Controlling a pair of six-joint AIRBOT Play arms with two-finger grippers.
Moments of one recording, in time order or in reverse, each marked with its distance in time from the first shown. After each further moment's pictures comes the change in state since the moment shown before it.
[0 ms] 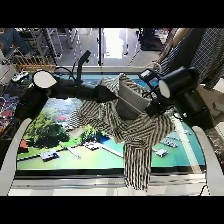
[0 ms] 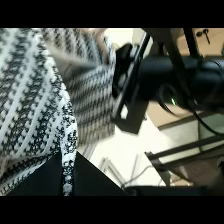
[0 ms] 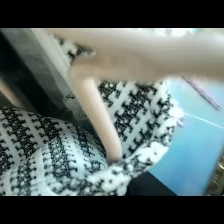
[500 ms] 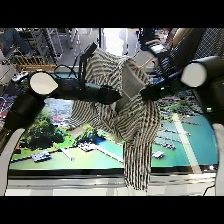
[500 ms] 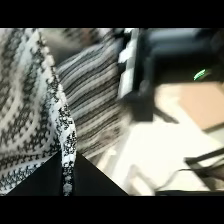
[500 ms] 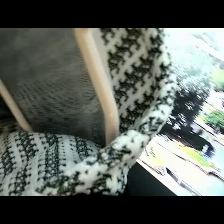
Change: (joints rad) left arm -0.118 0.105 0.000 0.264 0.079 -0.071; right arm -0.125 0.047 0.097 0.366 -0.235 0.116
